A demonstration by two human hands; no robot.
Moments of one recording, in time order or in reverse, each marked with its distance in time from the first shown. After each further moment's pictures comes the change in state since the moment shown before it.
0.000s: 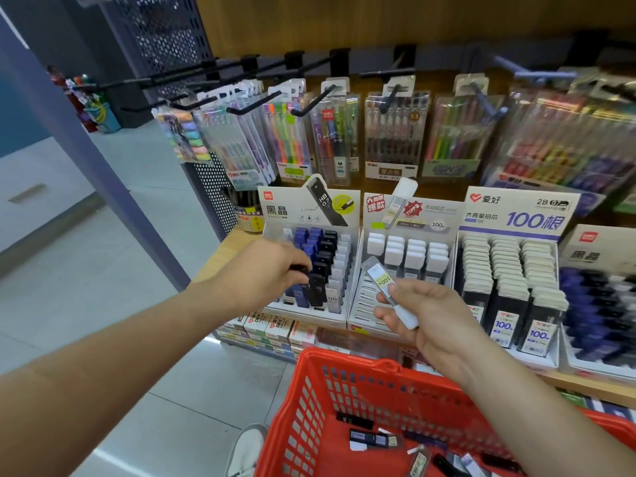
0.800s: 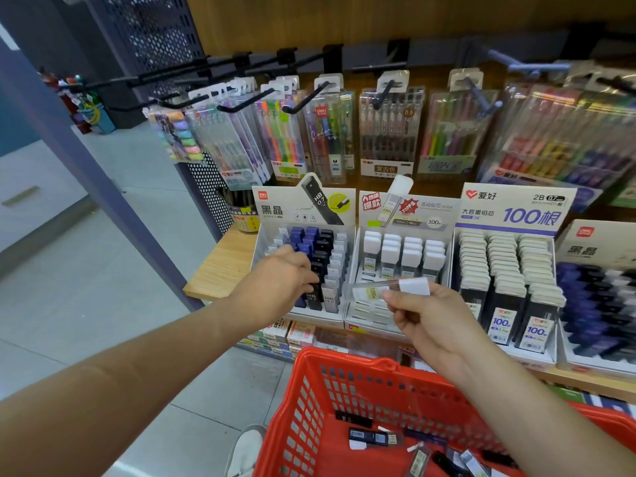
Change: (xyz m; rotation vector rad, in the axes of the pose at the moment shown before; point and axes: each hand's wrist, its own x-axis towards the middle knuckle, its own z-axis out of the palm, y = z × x) left_hand 0.007 -0.006 0.043 0.172 0.060 0.125; right_hand 0.002 0.004 -0.006 0.090 0.048 -0.013
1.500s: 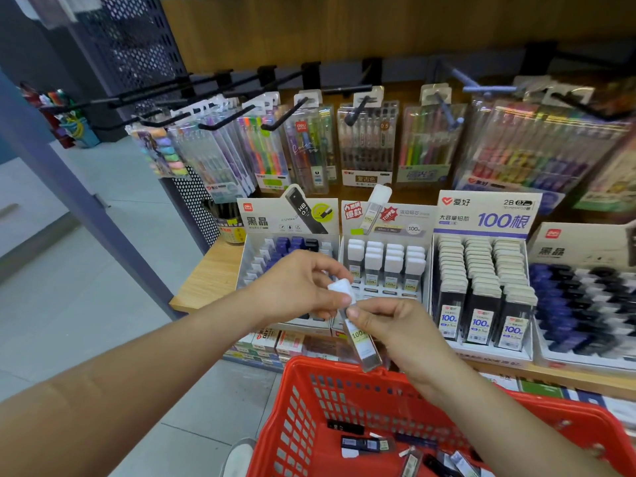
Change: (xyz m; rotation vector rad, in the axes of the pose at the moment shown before) left_hand 0.024 0.059 -0.046 -1.142 -0.245 -0.450; right_hand -0.020 0.008 0.004 -0.442 -0.159 -0.193
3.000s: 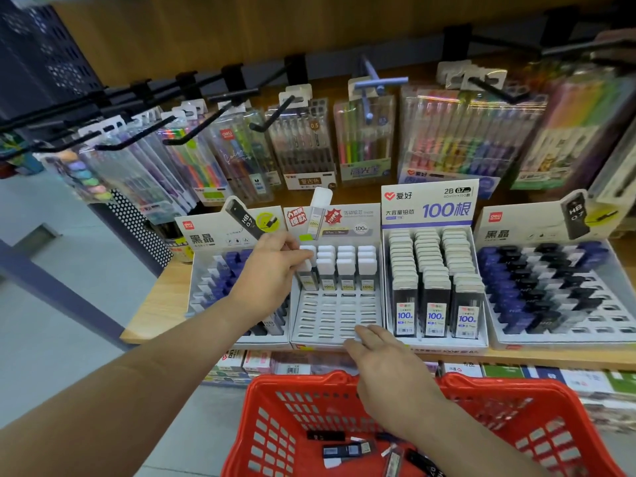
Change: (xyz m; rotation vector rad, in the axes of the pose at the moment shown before) left_hand 0.090 -0.037 0.012 0.834 0.379 0.508; right_hand -0.002 0.056 -0.046 -1.292 -0.114 -0.189
